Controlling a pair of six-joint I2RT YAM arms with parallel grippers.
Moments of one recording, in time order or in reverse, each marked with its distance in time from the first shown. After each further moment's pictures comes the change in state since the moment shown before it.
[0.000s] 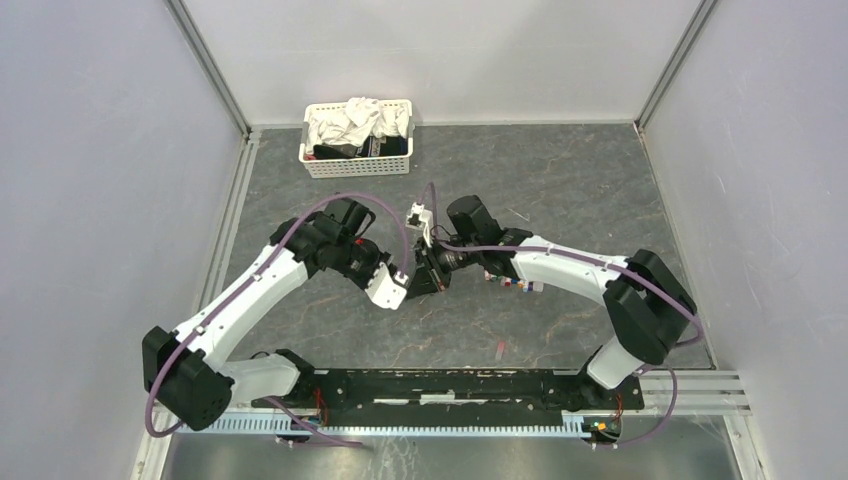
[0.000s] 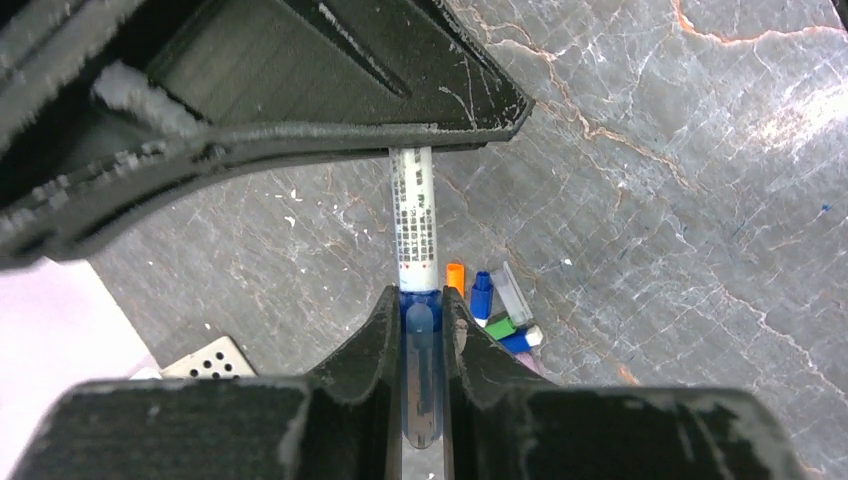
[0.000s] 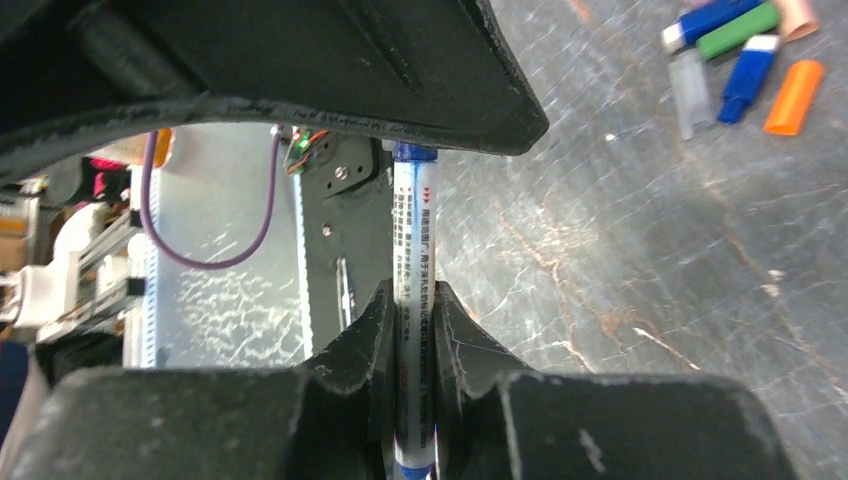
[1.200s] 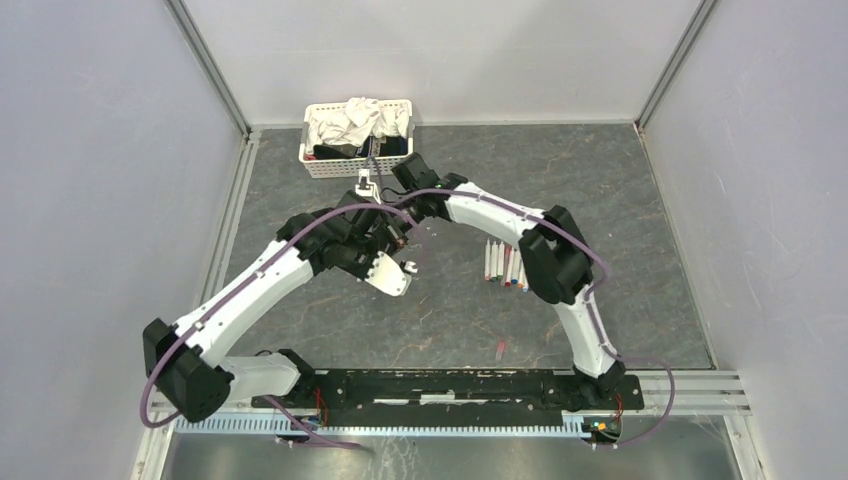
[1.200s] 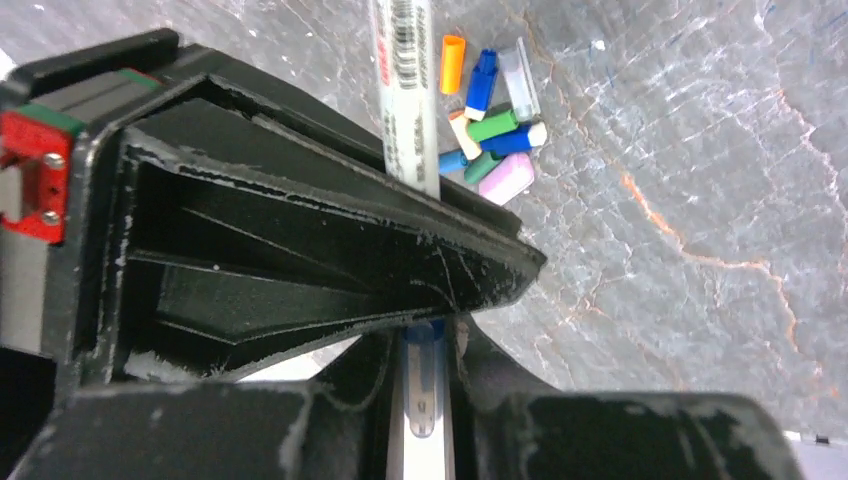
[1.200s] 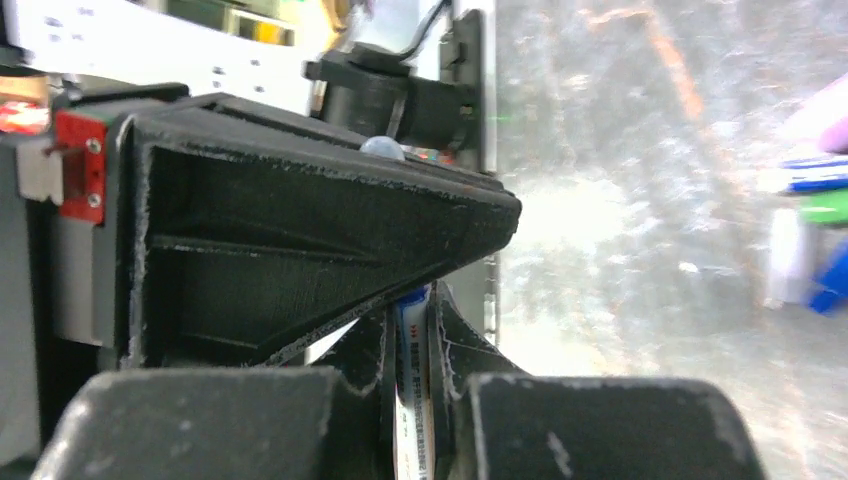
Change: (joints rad) left arm -0.150 -0.003 0.041 -0.037 -0.484 -0.183; right arm -0.006 0.564 0.752 -0.379 -0.385 0.137
